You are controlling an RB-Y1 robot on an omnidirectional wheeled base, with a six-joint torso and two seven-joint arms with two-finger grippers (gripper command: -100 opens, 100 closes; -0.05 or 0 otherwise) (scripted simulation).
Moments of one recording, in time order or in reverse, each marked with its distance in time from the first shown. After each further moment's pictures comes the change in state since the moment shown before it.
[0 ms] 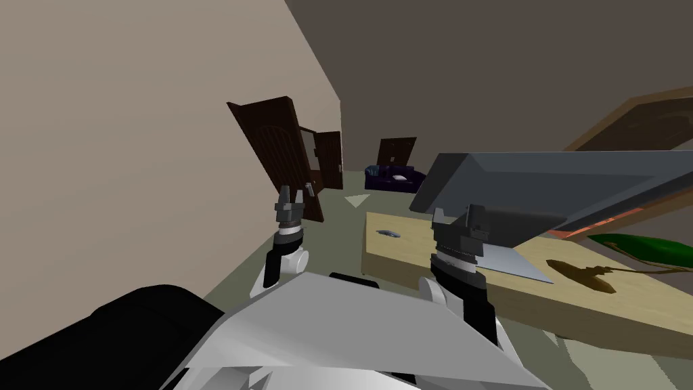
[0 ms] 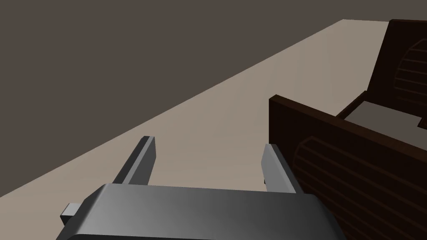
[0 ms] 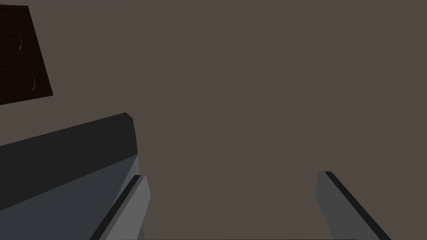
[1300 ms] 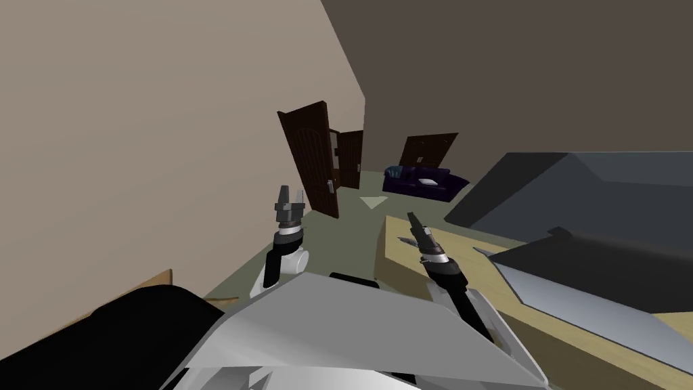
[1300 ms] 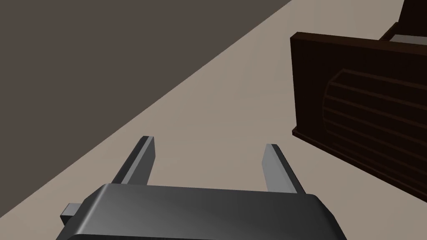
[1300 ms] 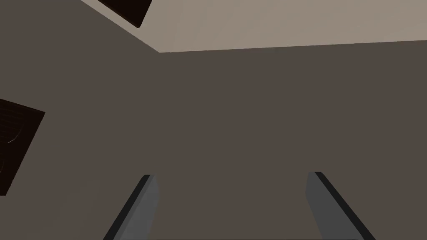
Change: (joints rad) left arm 0.000 0.000 0.000 0.000 0.000 0.000 0.000; right arm -0.055 -0.331 0.031 0.197 0.274 -0.003 0.103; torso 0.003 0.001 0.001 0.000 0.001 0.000
